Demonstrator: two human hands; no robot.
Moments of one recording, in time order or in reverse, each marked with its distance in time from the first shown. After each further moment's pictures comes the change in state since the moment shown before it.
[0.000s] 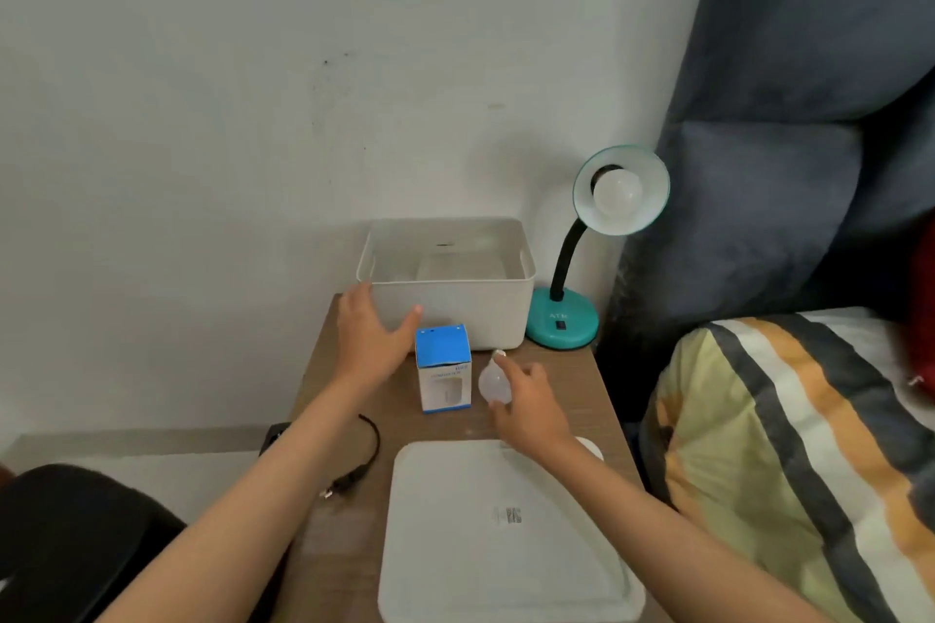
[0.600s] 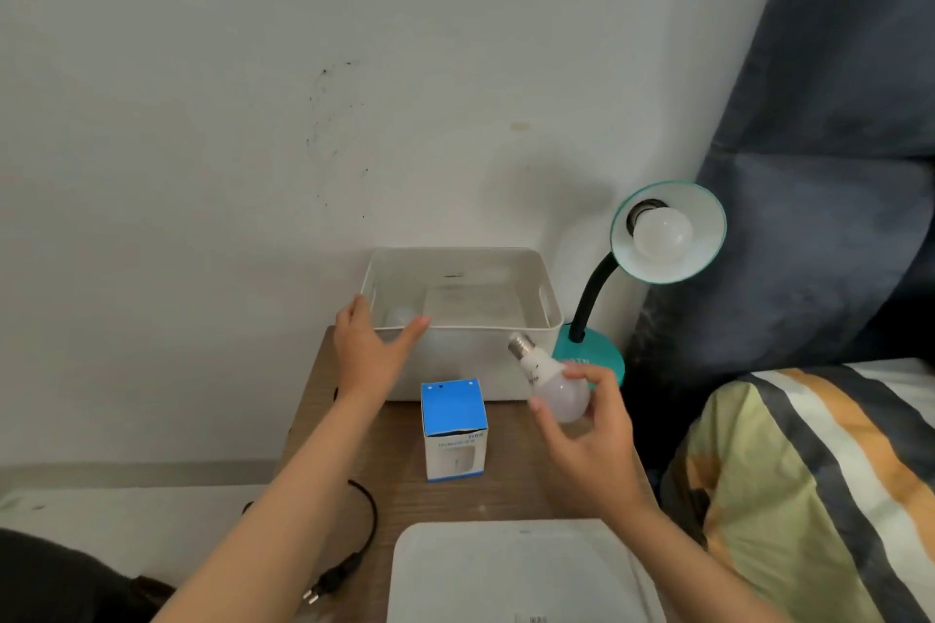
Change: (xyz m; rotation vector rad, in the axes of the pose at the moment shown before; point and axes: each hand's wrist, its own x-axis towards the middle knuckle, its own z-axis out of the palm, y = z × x) left_hand 0.080 -0.016 0.029 -0.057 0.079 -0.043; right_hand 0.019 -0.012 -0.044 0.508 0.481 -0.266
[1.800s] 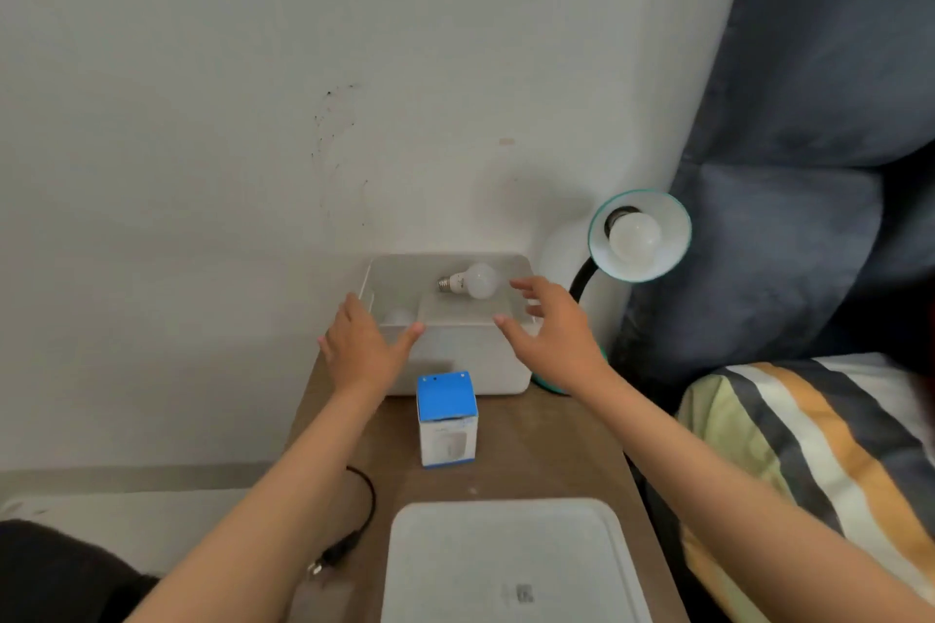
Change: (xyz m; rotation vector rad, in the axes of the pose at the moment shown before) left_hand -0.021 0.015 -0.019 0.298 0.019 0.033; right_hand 0.070 -0.064 0.000 -0.333 -0.294 -0.012
